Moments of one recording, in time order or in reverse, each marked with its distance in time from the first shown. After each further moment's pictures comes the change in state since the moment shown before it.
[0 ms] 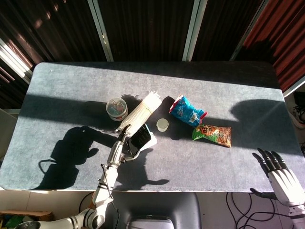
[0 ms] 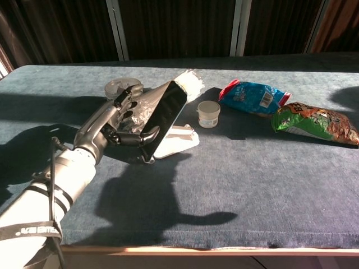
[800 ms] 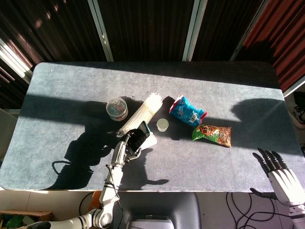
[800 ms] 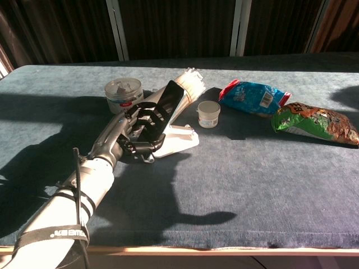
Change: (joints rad) left arm -0.030 -0.118 -0.038 0.122 -0.085 -0.060 0.046; right arm 0.002 0.001 0.000 -0.001 0.002 -0.003 0.003
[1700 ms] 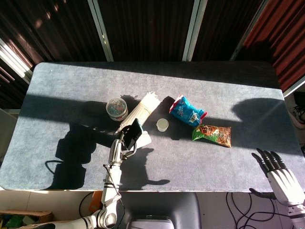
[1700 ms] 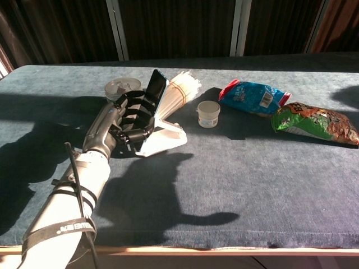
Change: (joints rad) left arm 0.005 -0.062 -0.050 0.032 -0.004 0.135 0.018; right arm 0.003 -0.003 -0.002 -0.002 0.000 -0.006 -0.006
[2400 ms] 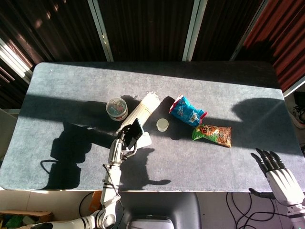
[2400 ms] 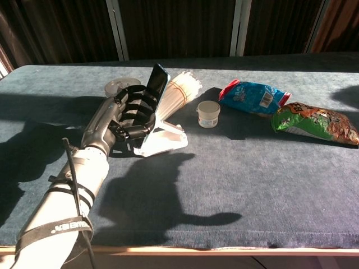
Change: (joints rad) left arm 0.000 0.027 0.015 -0.055 0.007 0.024 0.035; right arm 0.003 -0.003 0.000 -0.004 0.003 -0.007 -0.011
